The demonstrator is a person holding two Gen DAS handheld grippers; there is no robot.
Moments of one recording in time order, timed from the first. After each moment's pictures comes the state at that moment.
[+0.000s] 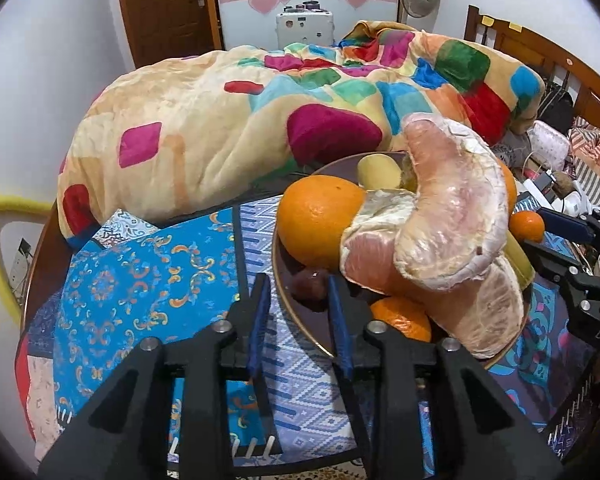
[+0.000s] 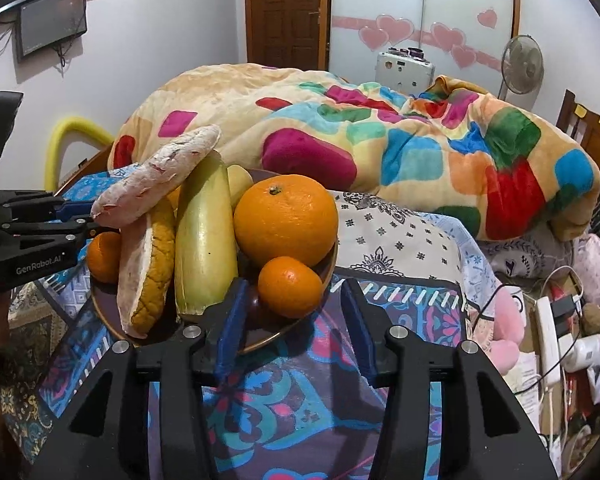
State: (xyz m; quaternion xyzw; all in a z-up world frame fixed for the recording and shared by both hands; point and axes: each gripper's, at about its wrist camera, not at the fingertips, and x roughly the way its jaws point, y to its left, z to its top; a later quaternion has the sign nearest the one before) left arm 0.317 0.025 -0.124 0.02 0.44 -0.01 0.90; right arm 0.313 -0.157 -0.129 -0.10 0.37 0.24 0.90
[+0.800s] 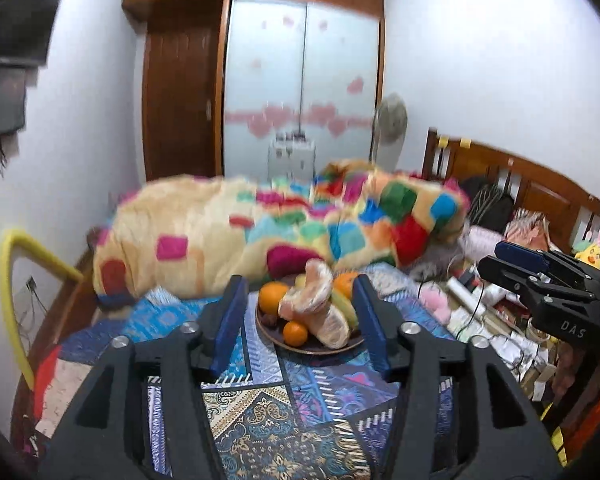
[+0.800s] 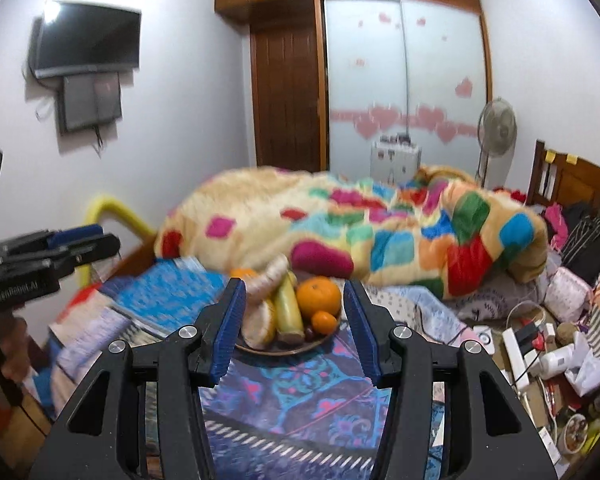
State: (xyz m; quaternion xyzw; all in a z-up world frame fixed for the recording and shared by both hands) left arm 0.102 0.009 0.043 -0.02 0.20 -0.03 0.98; right arm 0.165 -0.199 0.008 -0.03 0.21 0.25 0.95
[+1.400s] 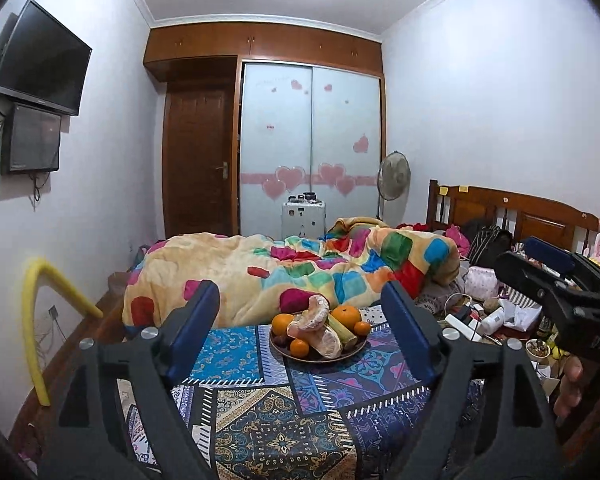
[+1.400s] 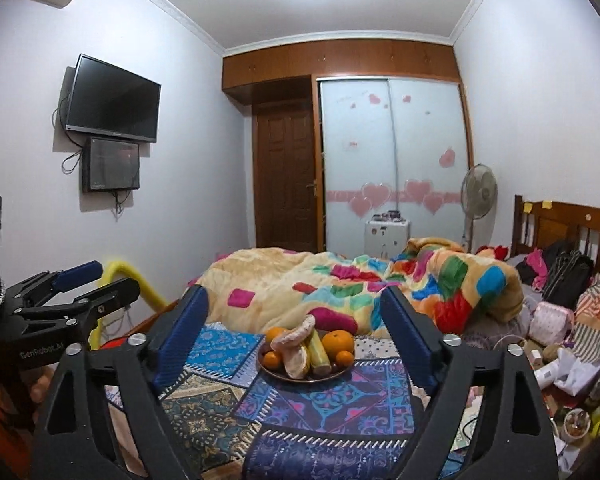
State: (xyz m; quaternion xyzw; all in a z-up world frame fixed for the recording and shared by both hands) left arm 0.002 0.003 0.057 -0.01 0.10 -0.01 1.00; right arm 0.053 -0.198 0.037 0.00 0.07 0.23 0.97
